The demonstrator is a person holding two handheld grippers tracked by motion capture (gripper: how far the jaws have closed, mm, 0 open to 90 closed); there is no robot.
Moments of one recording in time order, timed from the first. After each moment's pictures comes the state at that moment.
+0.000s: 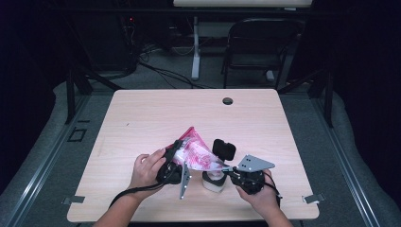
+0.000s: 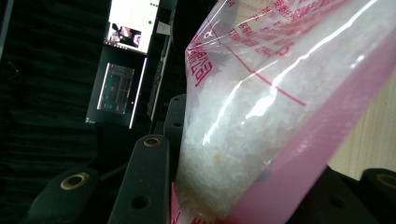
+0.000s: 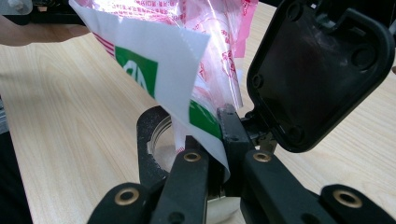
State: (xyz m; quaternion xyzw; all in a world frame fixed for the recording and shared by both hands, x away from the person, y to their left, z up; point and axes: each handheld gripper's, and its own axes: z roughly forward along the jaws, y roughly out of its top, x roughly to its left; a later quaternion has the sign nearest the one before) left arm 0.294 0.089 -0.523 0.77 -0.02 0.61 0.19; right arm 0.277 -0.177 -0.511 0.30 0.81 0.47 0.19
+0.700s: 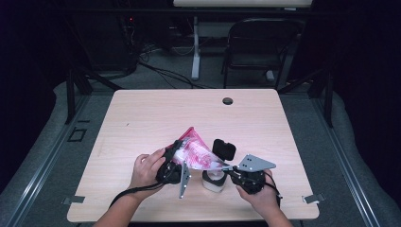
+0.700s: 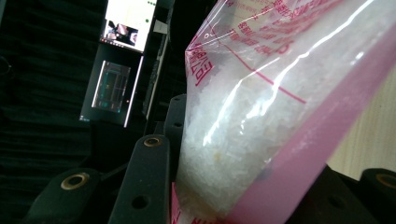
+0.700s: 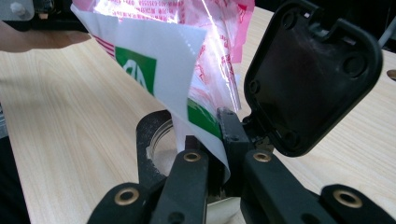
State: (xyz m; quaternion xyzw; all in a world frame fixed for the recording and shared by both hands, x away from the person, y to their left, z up) left arm 0.295 0.090 -0.523 0.77 -0.01 0.60 0.20; right arm 0.276 -0.177 -0.509 0.31 0.80 0.48 0.19
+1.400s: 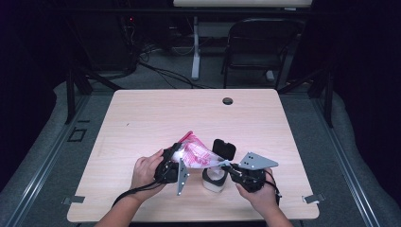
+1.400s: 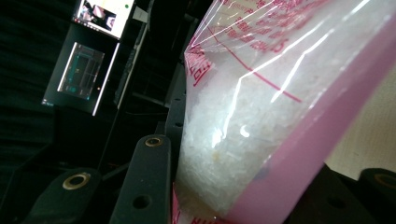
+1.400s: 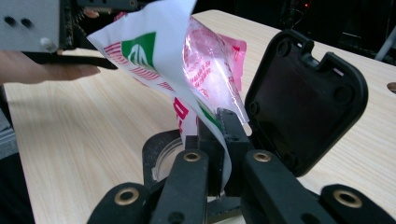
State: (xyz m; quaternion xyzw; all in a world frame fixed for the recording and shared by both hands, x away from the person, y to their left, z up) left arm 0.301 0.096 -0.529 0.80 0.03 0.55 0.23; right arm 0.277 -0.176 -0.501 0.30 0.78 0.51 0.19
